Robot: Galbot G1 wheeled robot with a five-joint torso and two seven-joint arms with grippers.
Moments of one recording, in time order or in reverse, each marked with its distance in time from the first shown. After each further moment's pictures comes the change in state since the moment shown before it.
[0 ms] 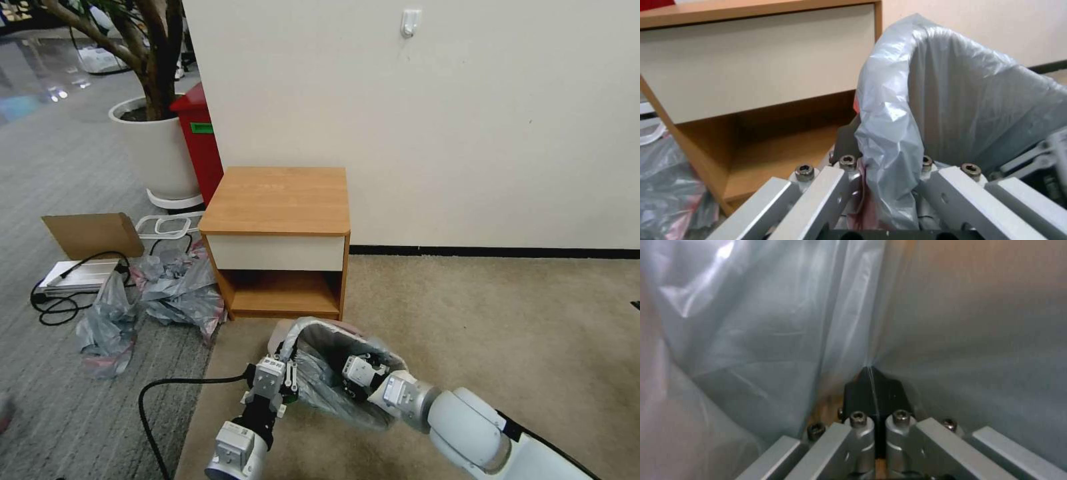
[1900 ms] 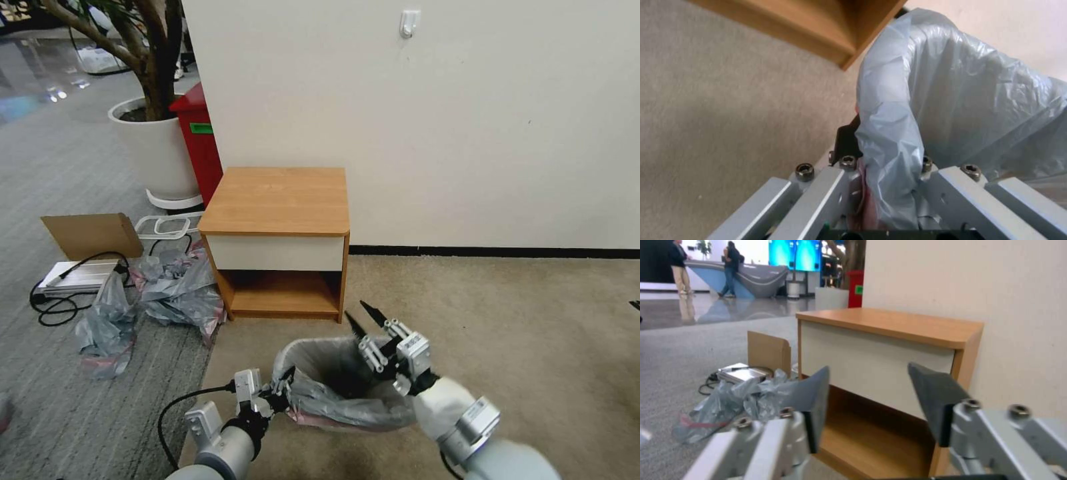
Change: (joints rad) left arm -0.051 0.036 -0.131 0.091 -0.824 0.336 -0.118; right arm -0.500 0.318 0.429 0.268 0.139 0.405 0.076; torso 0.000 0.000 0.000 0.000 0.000
